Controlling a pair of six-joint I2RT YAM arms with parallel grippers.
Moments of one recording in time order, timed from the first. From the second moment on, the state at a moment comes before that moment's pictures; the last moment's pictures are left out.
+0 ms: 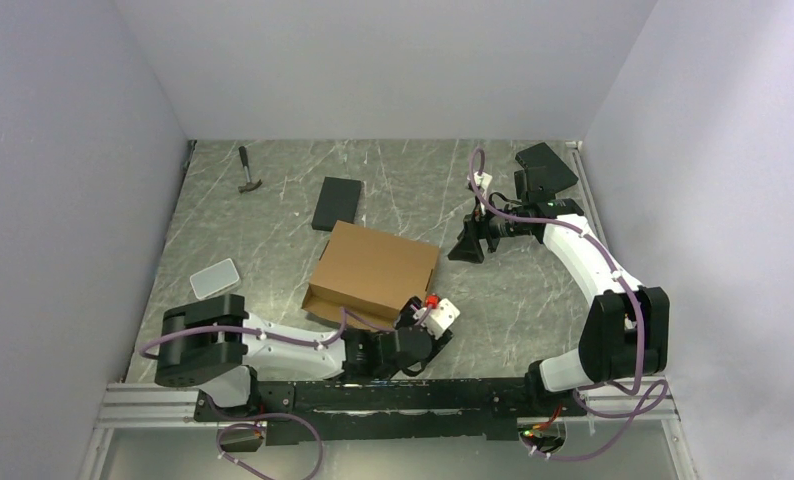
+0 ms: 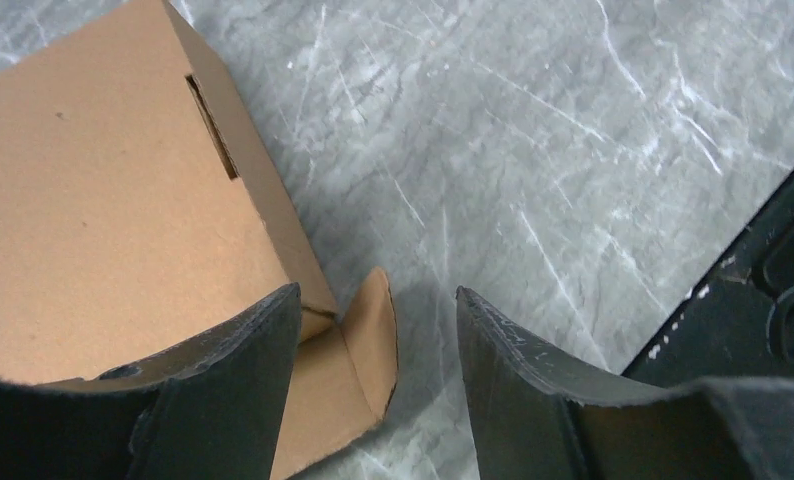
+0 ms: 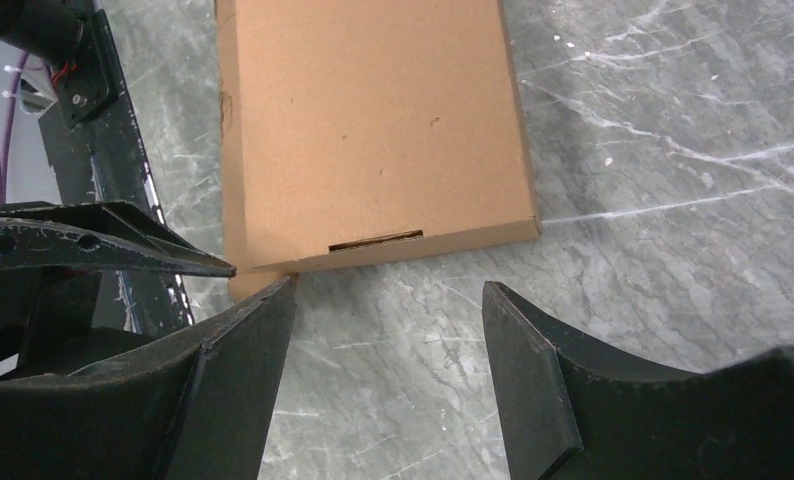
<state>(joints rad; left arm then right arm) -1.45 1.56 0.75 0.28 -0.59 -0.23 0.14 1.43 1.09 -0.66 -0.94 -0.50</state>
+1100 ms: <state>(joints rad) -1.45 1.30 0.62 0.19 -0.52 -0.55 0.14 1.44 1.09 -0.68 -0.95 -0.52</state>
